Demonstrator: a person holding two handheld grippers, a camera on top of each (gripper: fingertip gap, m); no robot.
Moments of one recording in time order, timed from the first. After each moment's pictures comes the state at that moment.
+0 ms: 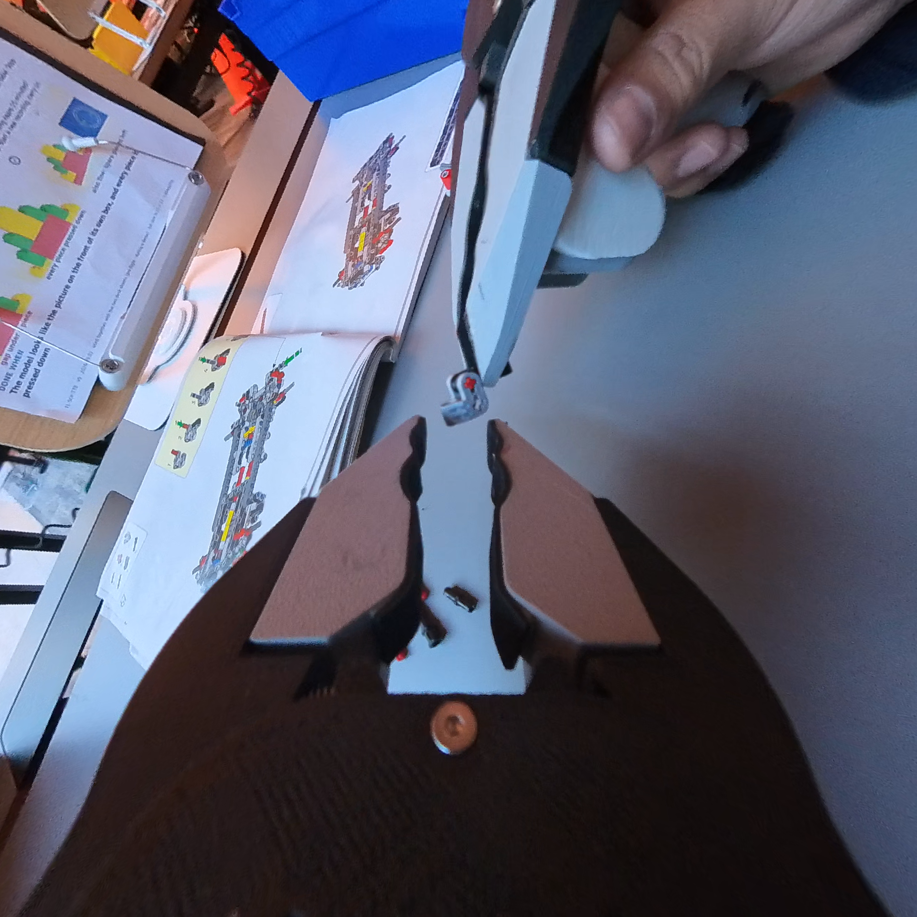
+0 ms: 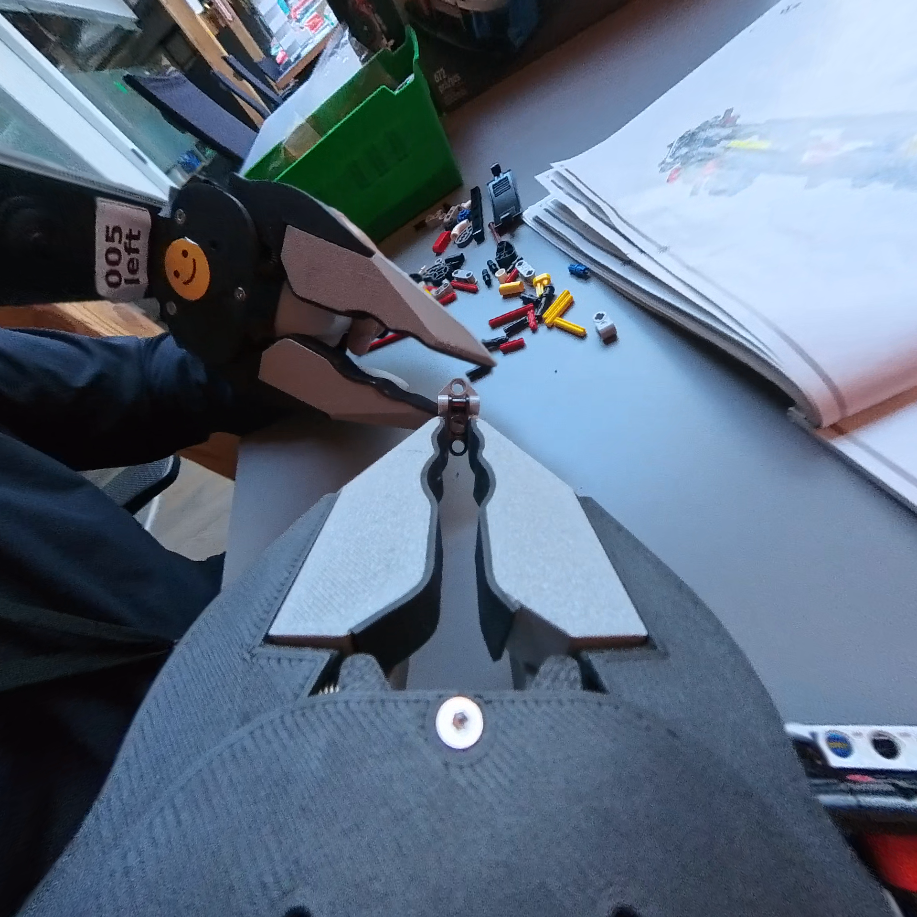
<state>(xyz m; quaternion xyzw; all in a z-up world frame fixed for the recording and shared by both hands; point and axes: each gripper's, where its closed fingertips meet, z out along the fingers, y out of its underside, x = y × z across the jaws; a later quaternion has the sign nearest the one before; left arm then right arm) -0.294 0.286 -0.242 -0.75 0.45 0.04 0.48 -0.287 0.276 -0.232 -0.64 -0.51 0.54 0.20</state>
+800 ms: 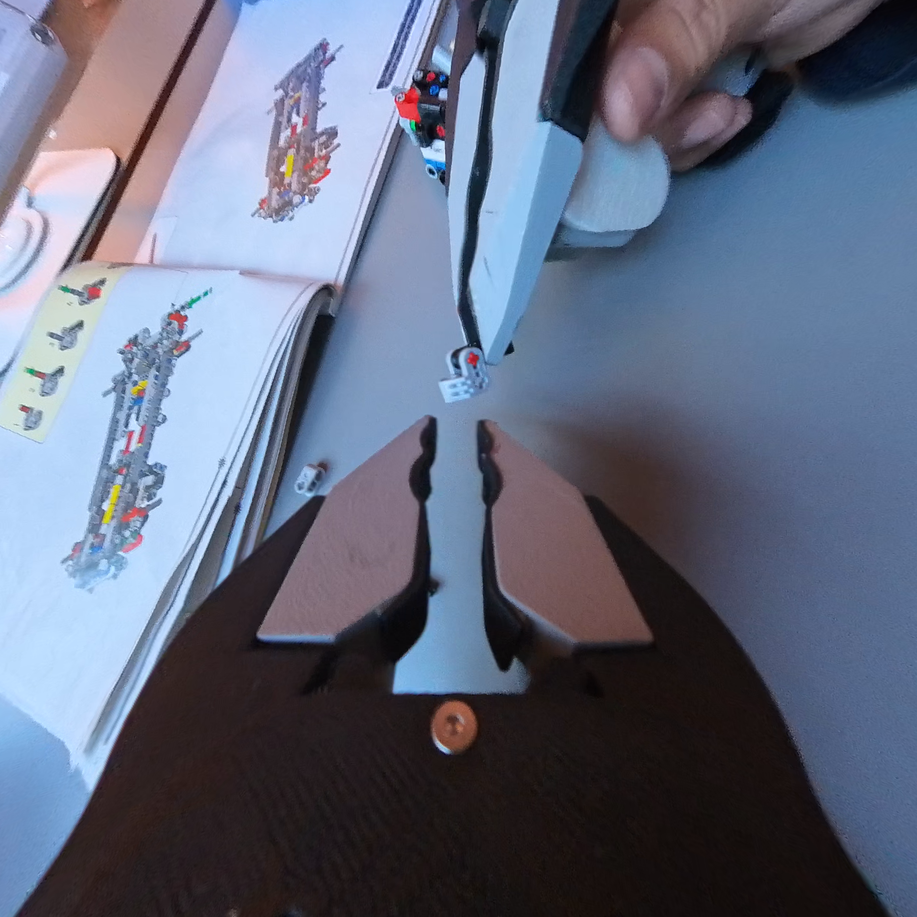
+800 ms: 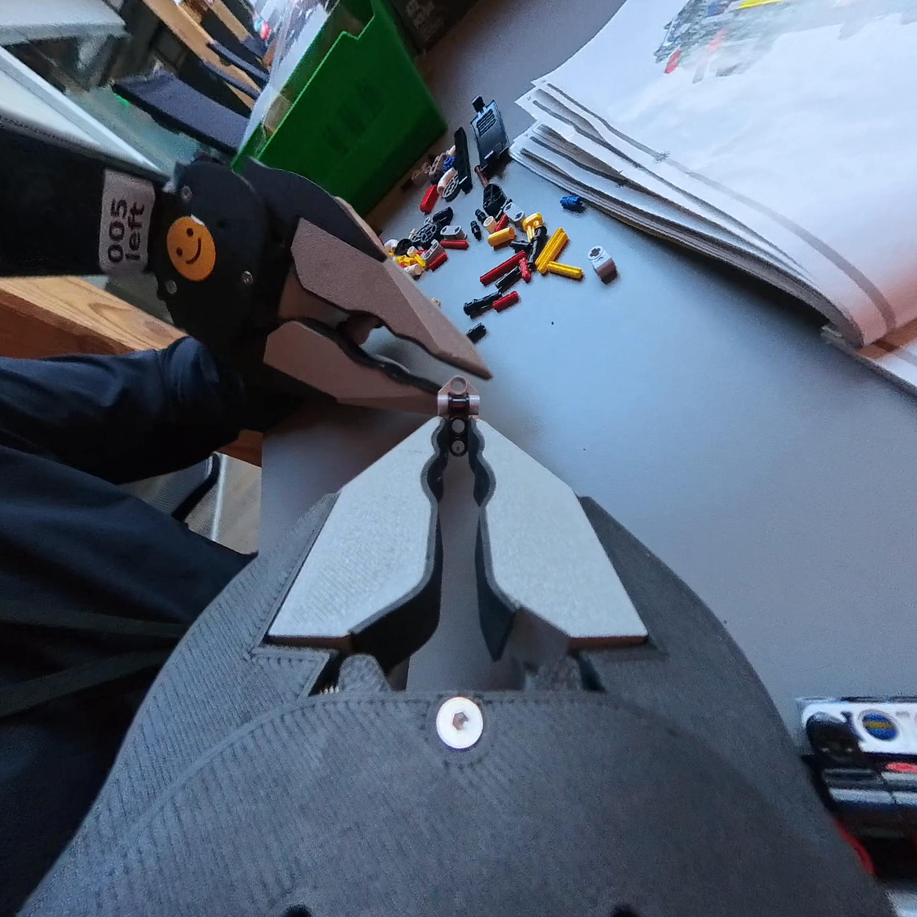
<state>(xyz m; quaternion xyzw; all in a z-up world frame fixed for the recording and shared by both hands) -0.295 0.281 -0.264 -0.80 0.43 -0.04 0.42 -0.284 0.274 -0.249 -0.68 -0.48 0.54 0.12</state>
